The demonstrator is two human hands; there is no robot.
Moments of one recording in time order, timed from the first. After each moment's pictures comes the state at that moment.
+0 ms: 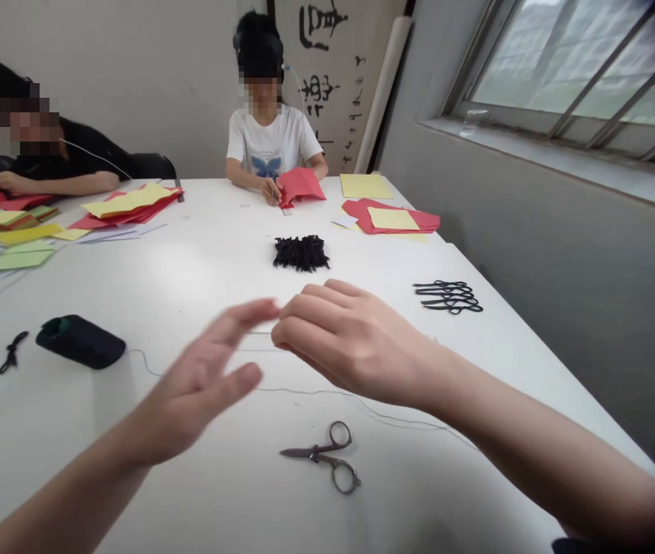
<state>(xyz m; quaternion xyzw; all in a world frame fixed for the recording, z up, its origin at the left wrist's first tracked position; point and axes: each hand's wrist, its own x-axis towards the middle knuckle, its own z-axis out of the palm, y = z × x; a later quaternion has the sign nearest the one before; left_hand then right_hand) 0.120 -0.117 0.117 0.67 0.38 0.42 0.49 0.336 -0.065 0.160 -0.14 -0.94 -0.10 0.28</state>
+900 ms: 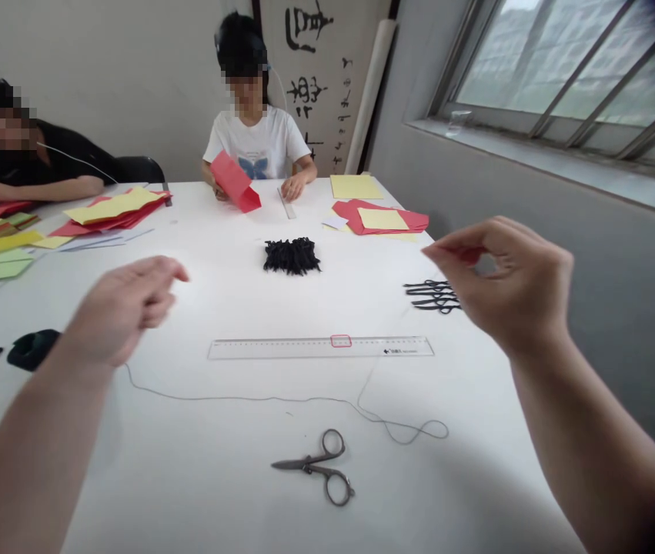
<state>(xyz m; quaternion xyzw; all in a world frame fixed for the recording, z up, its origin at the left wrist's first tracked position) 0.075 -0.045 0.147 0.53 0.55 0.48 0.42 0.446 -0.029 0.143 -0.45 -0.73 -0.12 0.51</state>
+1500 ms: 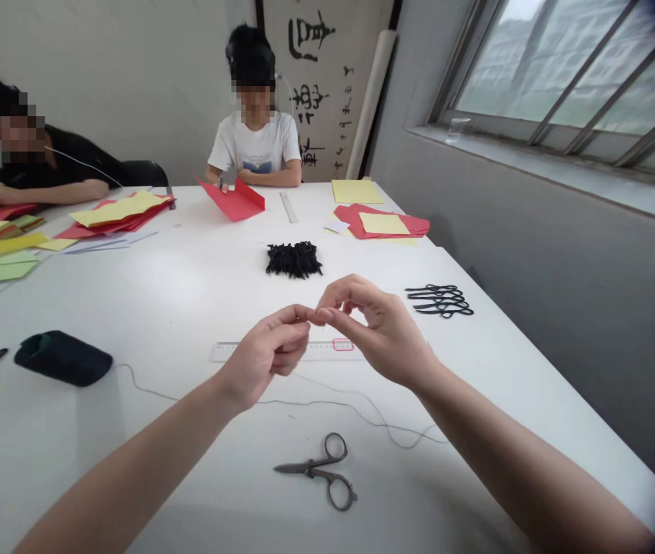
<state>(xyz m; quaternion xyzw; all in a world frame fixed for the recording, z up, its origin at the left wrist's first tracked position) 0.188 -0.064 0.107 0.44 0.34 0.40 0.73 0.361 -0.049 0.120 -0.35 -0.76 0.31 0.45</state>
